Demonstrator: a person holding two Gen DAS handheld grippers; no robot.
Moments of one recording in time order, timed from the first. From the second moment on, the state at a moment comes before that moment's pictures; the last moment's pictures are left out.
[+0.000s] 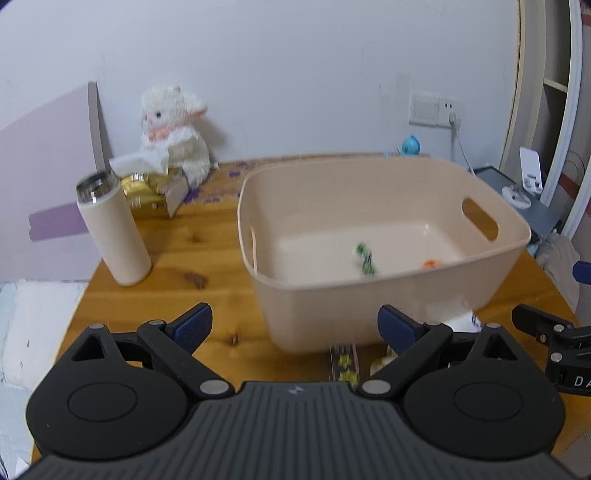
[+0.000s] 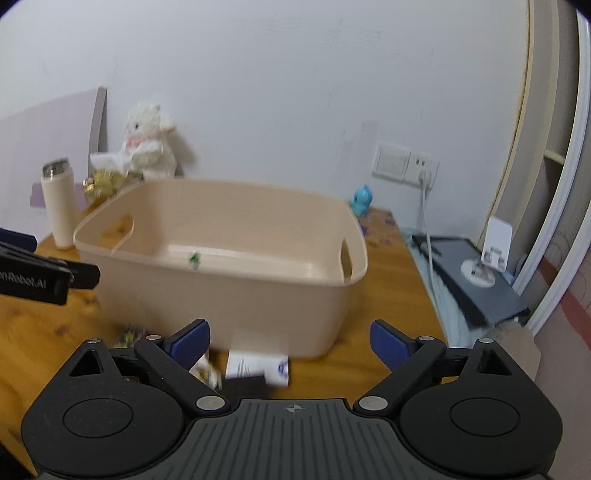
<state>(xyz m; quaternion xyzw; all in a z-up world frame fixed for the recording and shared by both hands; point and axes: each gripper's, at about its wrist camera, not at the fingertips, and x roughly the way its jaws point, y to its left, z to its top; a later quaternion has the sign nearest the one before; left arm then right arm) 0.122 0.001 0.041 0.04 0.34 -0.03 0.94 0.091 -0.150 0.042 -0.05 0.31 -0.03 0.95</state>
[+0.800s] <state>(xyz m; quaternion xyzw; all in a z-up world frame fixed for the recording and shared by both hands) 0.159 0.003 -0.054 0.01 0.43 -0.05 0.90 0.113 -0.160 -0.048 -0.01 0.40 -0.01 0.92</state>
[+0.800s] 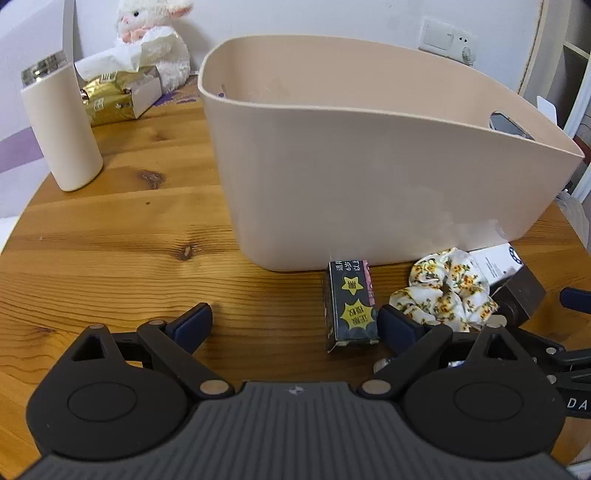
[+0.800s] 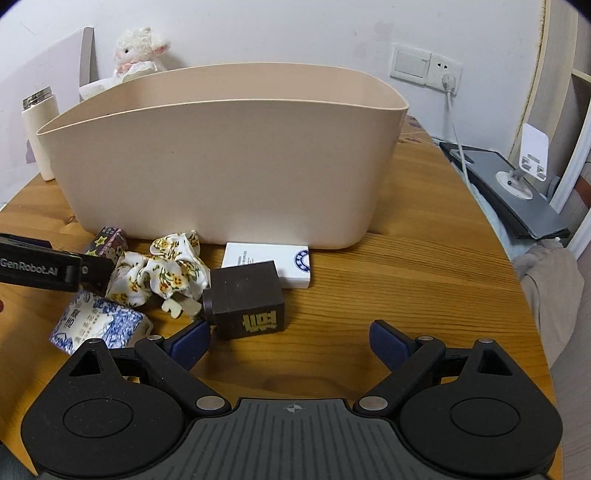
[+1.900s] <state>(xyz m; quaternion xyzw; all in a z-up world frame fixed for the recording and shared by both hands) 0.134 -0.001 -0.031 0.02 0.41 -0.06 0.91 0.099 -0.154 -0.036 0.00 0.37 0.00 0.93</state>
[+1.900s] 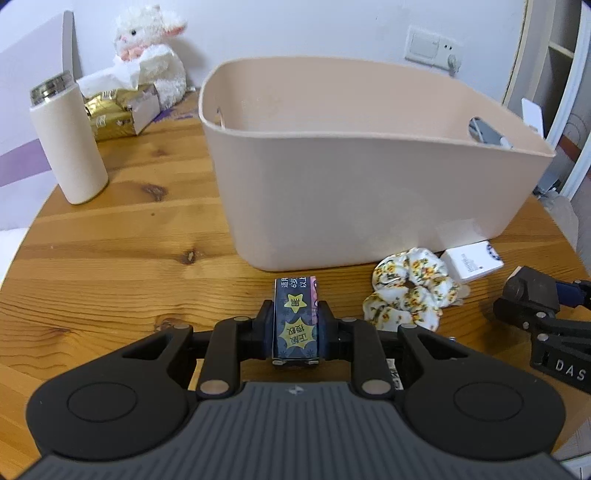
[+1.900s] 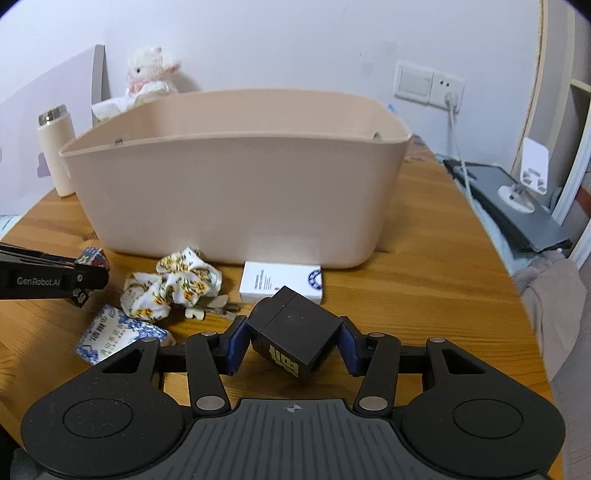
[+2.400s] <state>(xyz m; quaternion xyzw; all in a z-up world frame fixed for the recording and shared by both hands) 0.094 -0.003 0.037 0.03 0.34 -0.07 0.94 0.062 -0.154 0.030 -0.02 0.28 0.00 0.96</state>
